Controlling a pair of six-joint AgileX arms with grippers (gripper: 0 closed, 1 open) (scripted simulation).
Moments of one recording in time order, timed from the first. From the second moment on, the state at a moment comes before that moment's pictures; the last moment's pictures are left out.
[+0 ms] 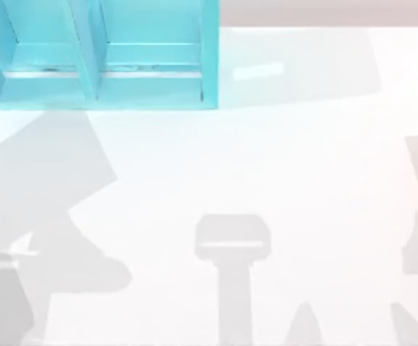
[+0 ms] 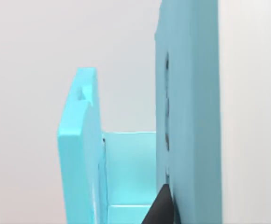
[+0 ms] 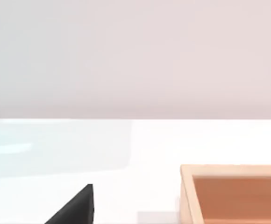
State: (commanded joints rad) left arm 0.71 1.43 0.91 0.38 0.76 0.12; right arm 0.00 0.00 0.00 0.00 0.00 0.00
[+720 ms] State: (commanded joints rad) left arm 0.51 1.64 0.91 0.19 0.53 -0.21; right arm 0.00 0.00 0.00 0.00 0.00 0.00
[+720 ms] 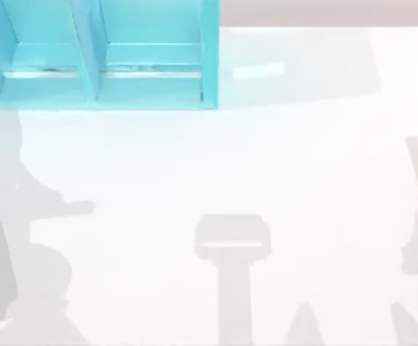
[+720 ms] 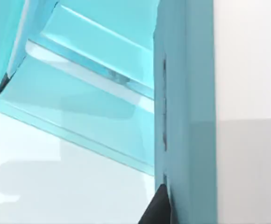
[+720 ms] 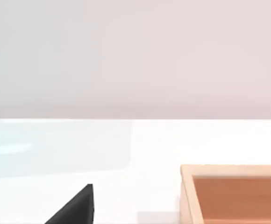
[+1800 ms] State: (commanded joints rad) left arm -0.29 1.96 0.92 -0.24 -0.25 -1.31; right arm 0.00 0.00 0.00 0.00 0.00 0.00
